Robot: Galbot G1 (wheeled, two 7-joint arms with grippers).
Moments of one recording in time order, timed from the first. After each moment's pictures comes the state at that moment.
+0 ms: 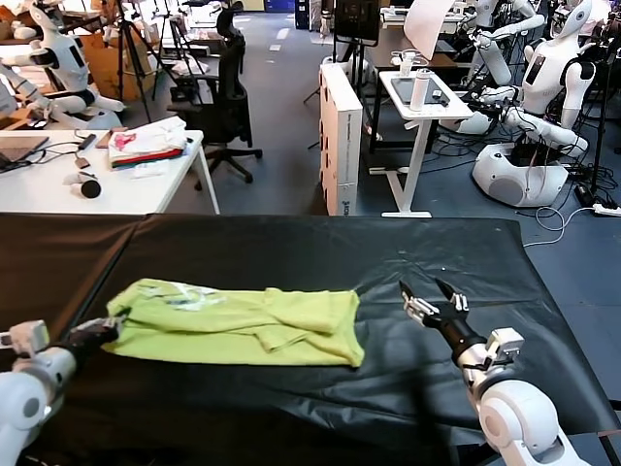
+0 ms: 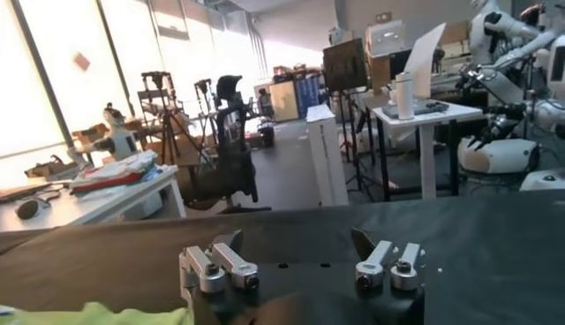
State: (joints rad) left arm 1.51 -0.89 -0.91 -1.97 -0.89 0.60 -0.05; right arm -1.36 1.07 0.50 2.06 0.67 -0.27 0.08
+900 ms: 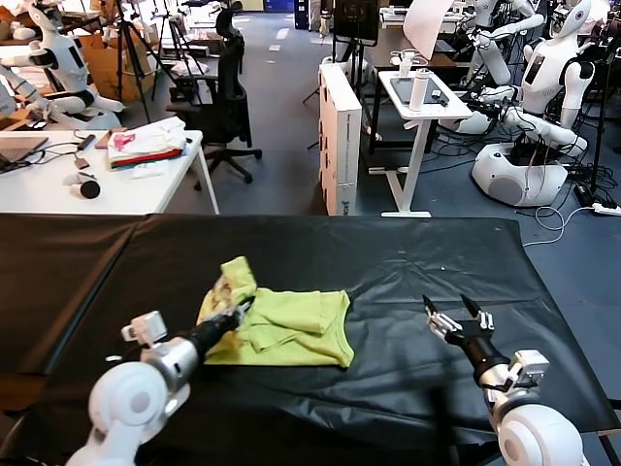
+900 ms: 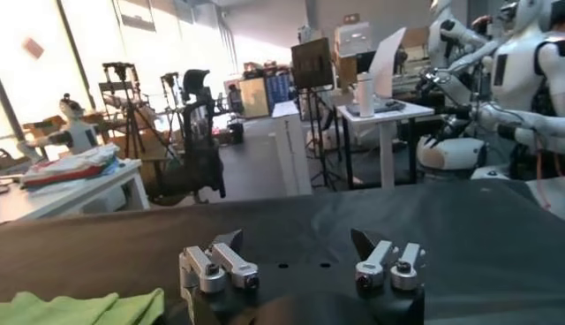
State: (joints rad) left arm 1.27 -1.25 -0.50 -2.09 -1.04 0.71 -0.20; right arm -1.52 1.12 0.64 2.11 0.60 -0.26 0.07
